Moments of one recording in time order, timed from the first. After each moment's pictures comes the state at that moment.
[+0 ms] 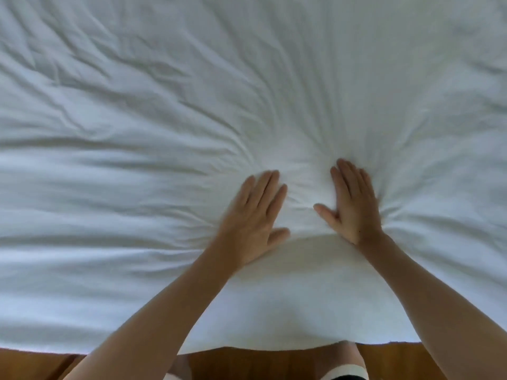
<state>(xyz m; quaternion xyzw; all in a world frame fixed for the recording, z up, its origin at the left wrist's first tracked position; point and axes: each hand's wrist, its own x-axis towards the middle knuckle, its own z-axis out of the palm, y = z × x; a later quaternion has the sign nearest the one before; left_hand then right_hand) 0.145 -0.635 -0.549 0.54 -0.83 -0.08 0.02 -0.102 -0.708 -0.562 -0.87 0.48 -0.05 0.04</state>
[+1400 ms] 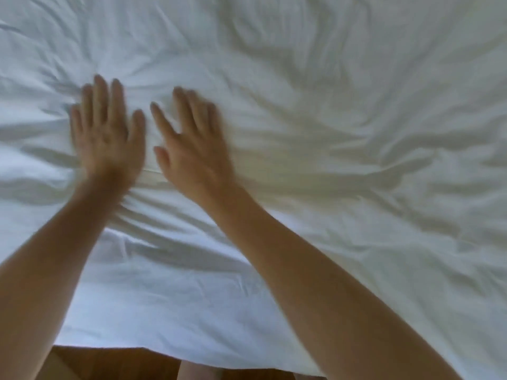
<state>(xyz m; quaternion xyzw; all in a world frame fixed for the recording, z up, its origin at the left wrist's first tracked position) 0.248 -0.682 -0.569 0.88 -0.47 -0.07 0.07 0.095 -0.738 -0.526 -0.91 0.38 0.00 0.14</state>
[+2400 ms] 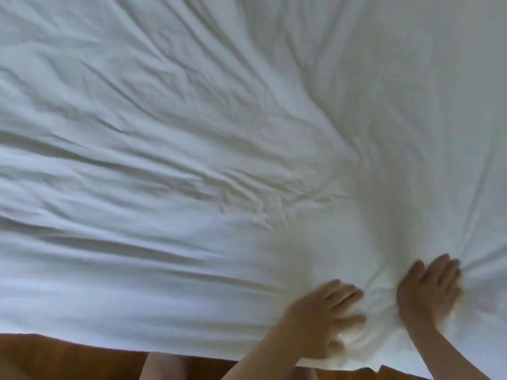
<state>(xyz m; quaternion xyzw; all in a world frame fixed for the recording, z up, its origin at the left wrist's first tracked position) -0.199 -0.553 -0.544 0.33 -0.90 -0.28 0.03 -0.418 -0.647 -0.532 -0.47 0.86 0.15 0.09</state>
